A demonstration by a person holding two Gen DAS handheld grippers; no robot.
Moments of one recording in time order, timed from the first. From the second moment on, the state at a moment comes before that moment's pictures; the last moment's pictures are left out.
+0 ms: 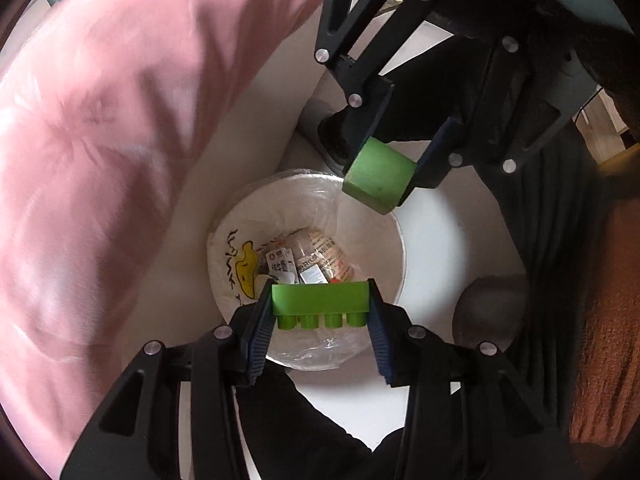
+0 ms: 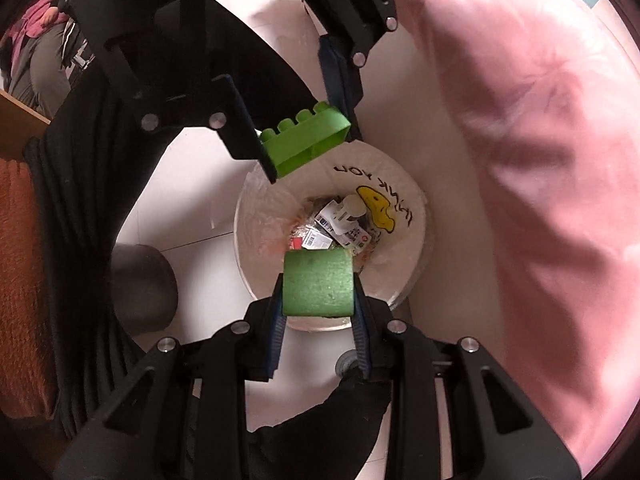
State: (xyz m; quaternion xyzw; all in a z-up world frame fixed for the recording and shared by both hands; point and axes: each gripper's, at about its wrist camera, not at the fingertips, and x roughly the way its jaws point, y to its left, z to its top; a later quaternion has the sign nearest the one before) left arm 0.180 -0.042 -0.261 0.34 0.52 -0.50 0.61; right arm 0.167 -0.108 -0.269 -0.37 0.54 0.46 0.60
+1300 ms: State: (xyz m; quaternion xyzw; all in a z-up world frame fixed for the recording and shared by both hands) left arm 0.183 -0.035 -0.264 0.32 0.53 -0.49 0.62; right arm 0.168 -0.110 -0.269 -0.36 0.53 0.43 0.63
